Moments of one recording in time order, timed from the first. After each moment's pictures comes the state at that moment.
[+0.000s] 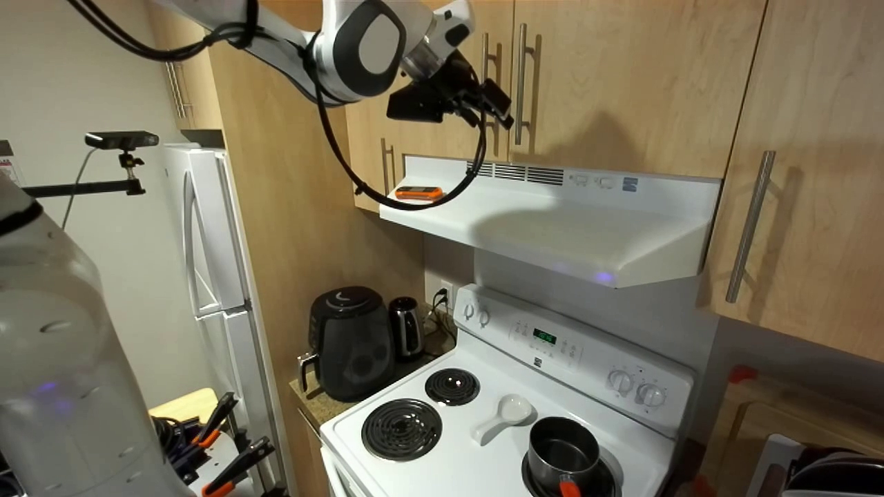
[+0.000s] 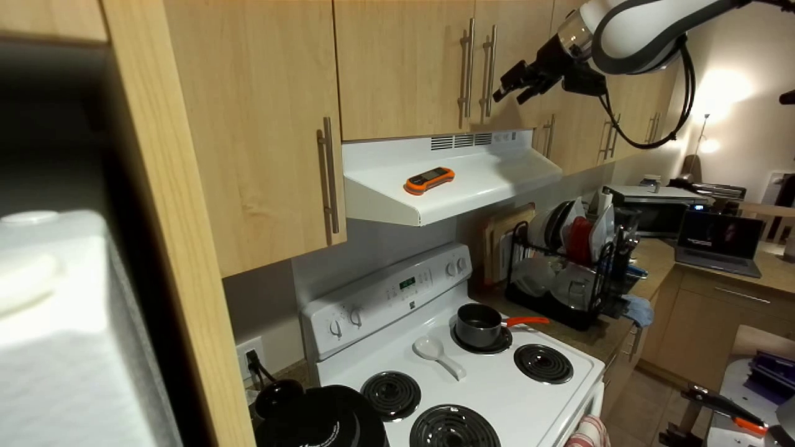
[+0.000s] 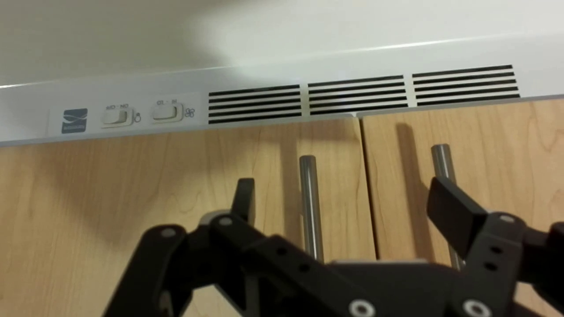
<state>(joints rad) 0.04 -0.29 -0.10 -2.29 -0.07 2.95 0.12</state>
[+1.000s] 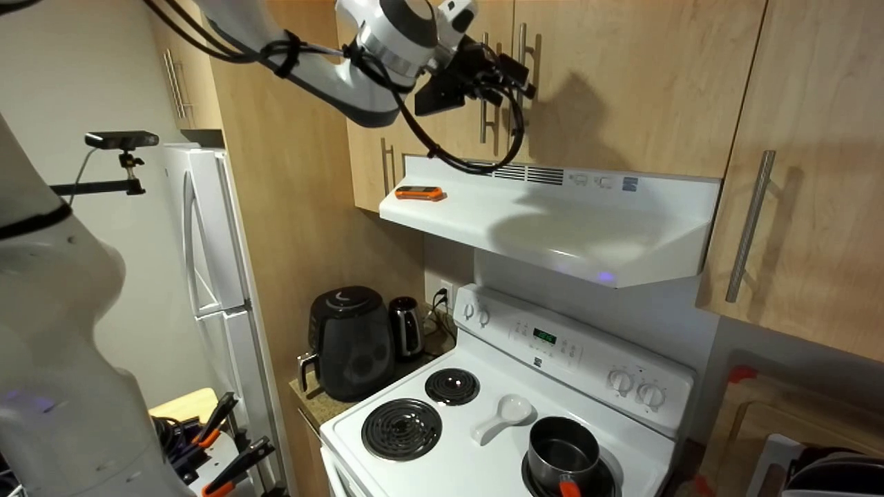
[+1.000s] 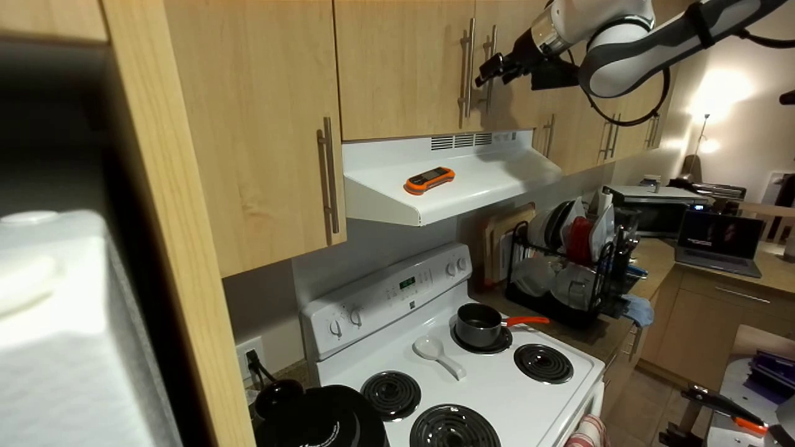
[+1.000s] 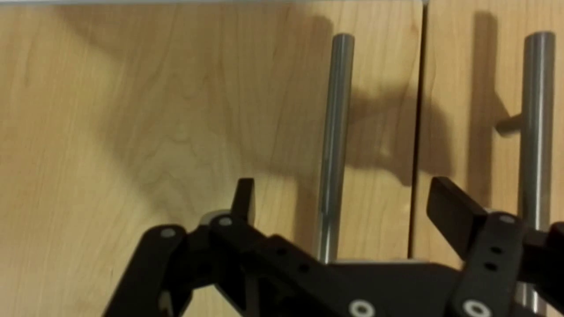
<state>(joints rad) -0.31 -0.14 0.17 -2.08 -0.84 3.04 0.82</state>
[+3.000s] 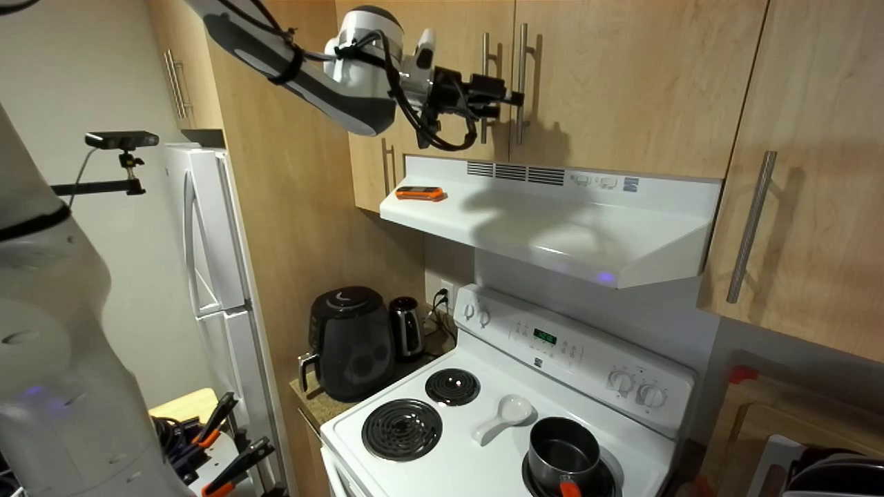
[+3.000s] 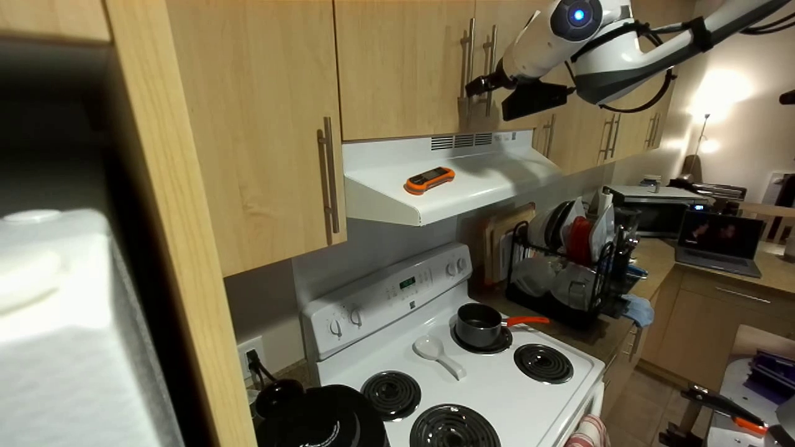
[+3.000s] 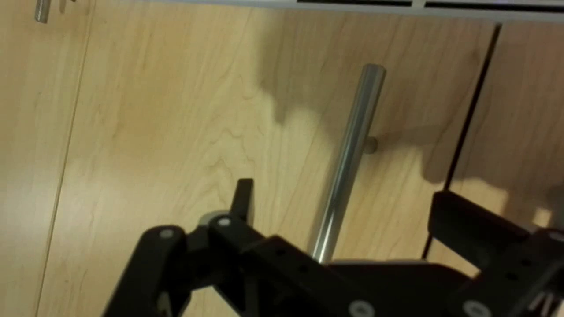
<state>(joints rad) -0.11 -0.11 0.17 -2.03 -1.62 2.48 1.60</state>
